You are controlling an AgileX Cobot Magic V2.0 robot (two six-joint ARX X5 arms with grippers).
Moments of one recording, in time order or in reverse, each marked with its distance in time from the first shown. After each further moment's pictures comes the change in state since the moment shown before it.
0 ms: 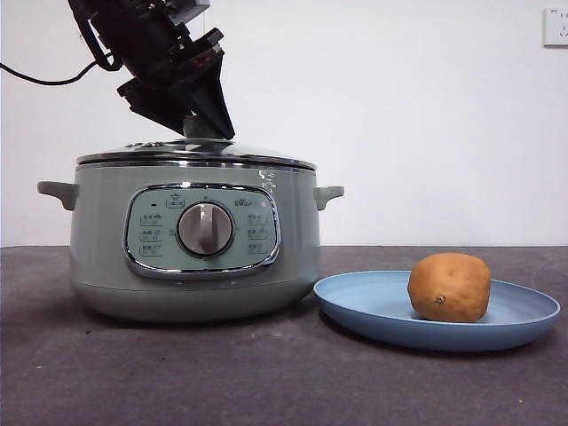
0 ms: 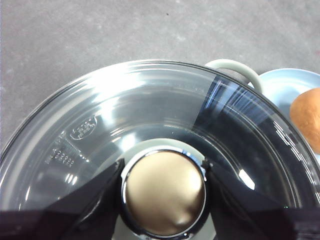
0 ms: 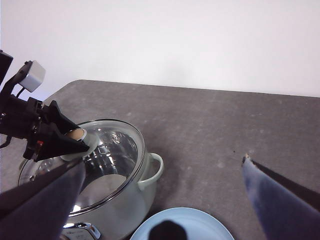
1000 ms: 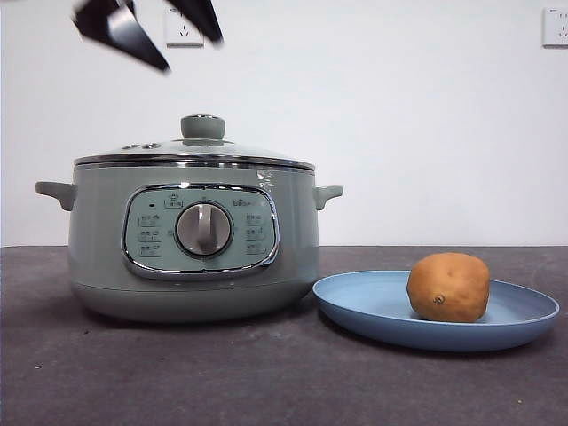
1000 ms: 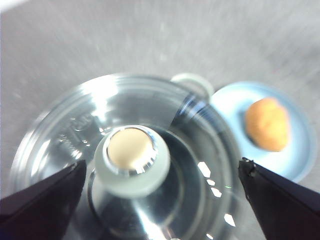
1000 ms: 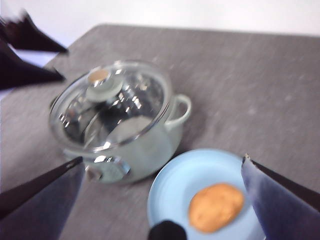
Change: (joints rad) left arm -0.006 -0.274 -0.009 -0.167 0.010 -0.047; right arm 0.001 0.005 0.000 -0.207 -0.163 0.000
